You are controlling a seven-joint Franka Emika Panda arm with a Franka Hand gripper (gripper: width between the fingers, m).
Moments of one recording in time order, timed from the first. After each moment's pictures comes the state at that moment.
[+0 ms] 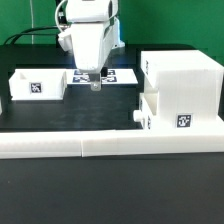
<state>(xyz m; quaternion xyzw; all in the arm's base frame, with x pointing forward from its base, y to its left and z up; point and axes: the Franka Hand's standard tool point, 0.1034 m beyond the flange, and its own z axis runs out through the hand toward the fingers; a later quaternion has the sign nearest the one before) 0.492 -0.018 0.047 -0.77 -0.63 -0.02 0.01</state>
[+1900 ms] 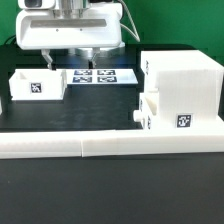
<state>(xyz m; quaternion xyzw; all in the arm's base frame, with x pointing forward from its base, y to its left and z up) 0.420 -0.068 0.053 -1.00 -0.01 0.00 0.01</state>
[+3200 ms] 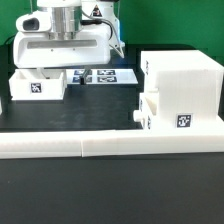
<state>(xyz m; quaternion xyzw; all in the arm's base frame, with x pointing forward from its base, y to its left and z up) 0.379 -0.091 0.005 -1.00 -0.06 -0.01 0.00</state>
